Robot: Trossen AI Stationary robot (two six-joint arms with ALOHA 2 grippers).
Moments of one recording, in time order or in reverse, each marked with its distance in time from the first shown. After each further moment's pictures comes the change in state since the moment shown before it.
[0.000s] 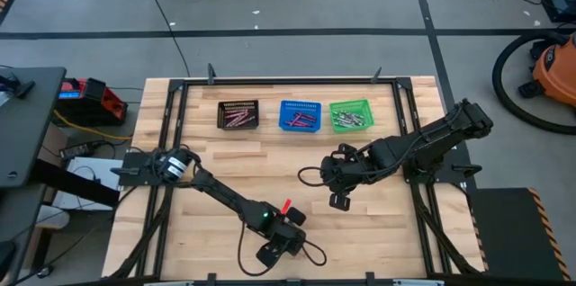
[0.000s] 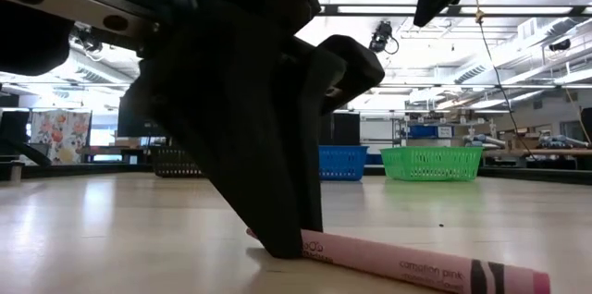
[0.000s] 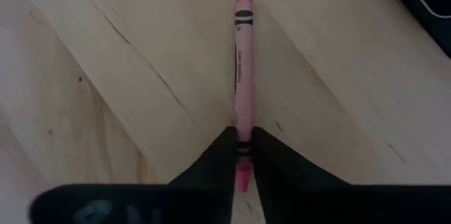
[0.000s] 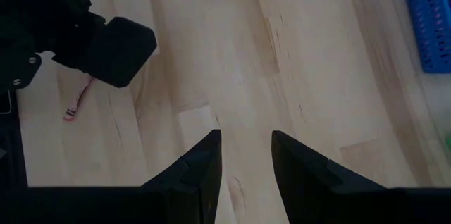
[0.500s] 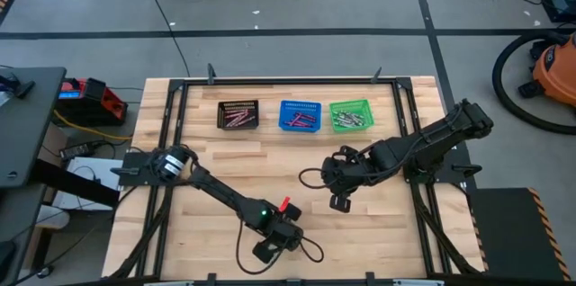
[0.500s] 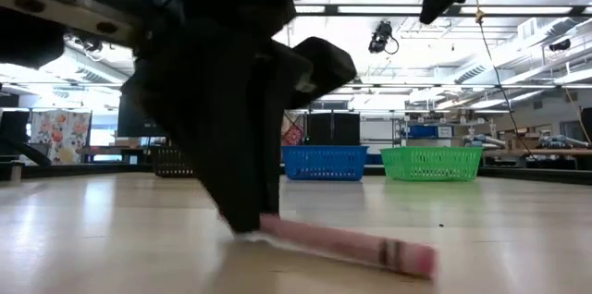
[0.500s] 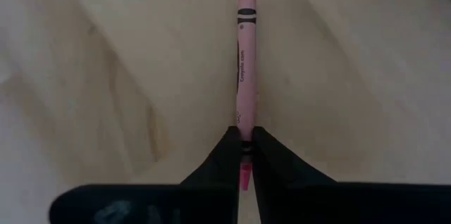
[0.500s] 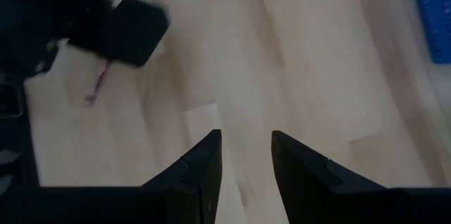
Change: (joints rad) left arm 0.001 -0.046 -0.004 -0.068 -0.023 -0.017; right arm 0.011 0.000 0.000 -0.002 -0.006 0.046
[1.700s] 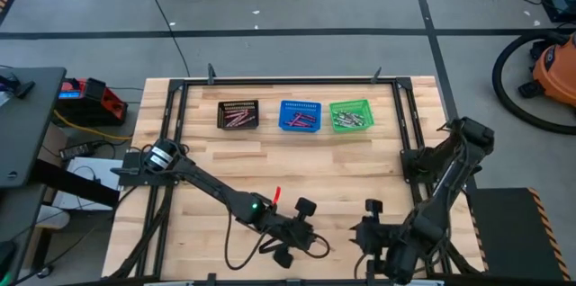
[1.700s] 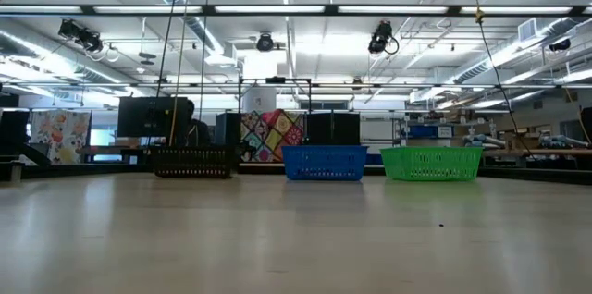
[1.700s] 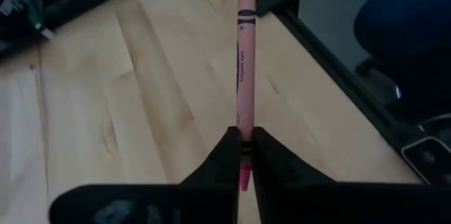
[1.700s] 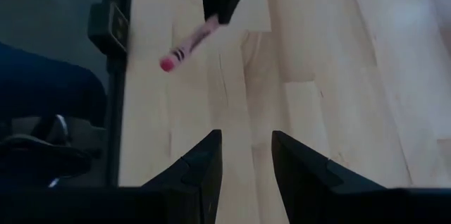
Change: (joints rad) left arm -0.005 -0.133 0.005 0.337 -0.187 0.000; right arm 0.567 0.113 -0.004 0.057 0.370 0.293
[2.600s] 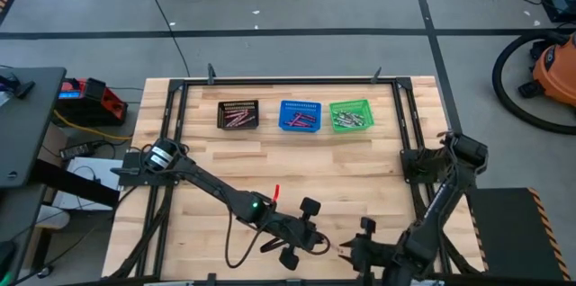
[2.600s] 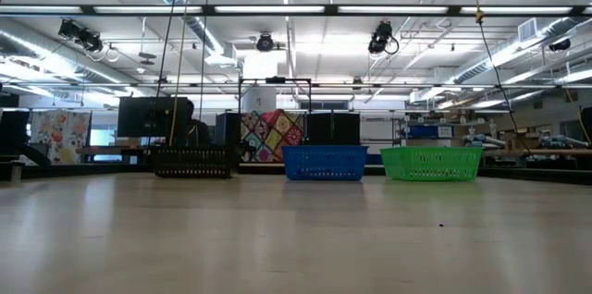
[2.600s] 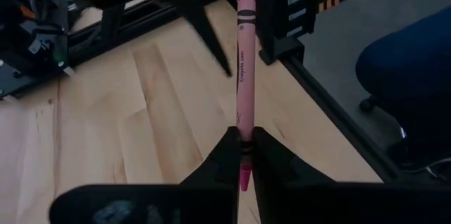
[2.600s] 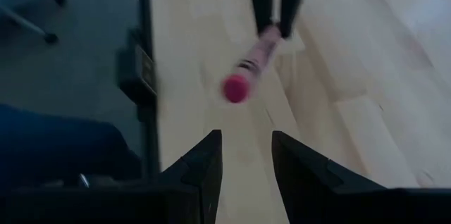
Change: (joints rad) left arm 0.005 -0.001 0.001 0.136 0.000 0.003; right arm 0.047 0.174 0.000 0.234 0.137 0.160
